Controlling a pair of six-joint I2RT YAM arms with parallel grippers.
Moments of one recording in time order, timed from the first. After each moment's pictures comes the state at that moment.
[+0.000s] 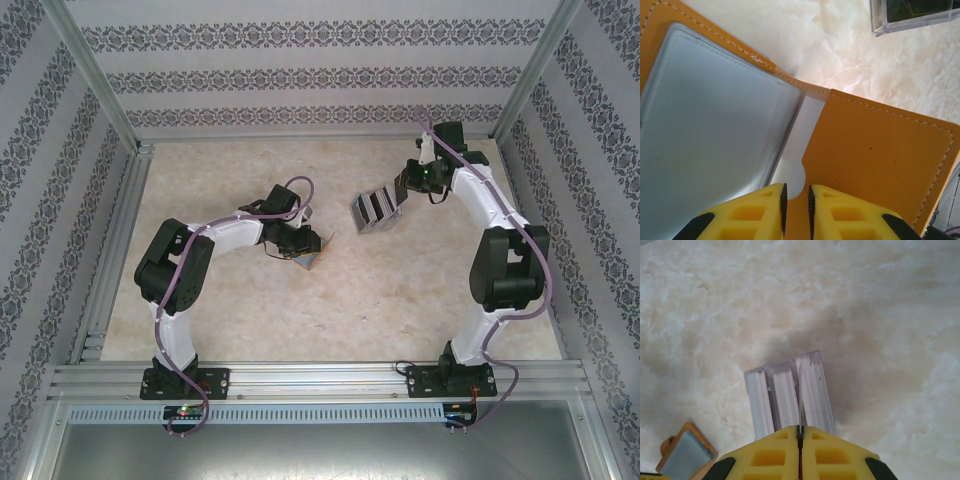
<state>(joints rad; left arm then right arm) -0.48 1.92 1.21 -0.35 0.55 -0.60 0.03 1.79 1.52 -0.70 -0.33 0.24</state>
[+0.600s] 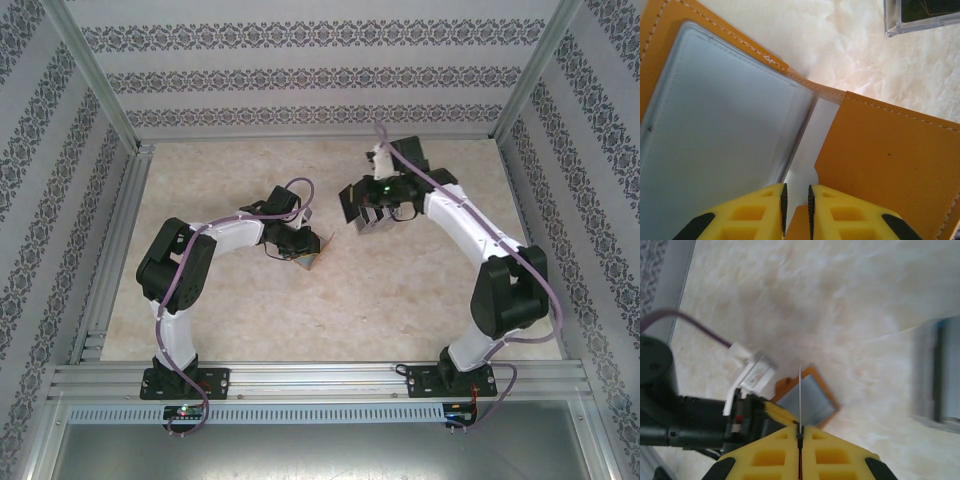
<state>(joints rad) -0.48 1.94 1.21 -0.35 0.53 -0.60 0.33 1.66 1.38 -0.59 -0.50 0.37</state>
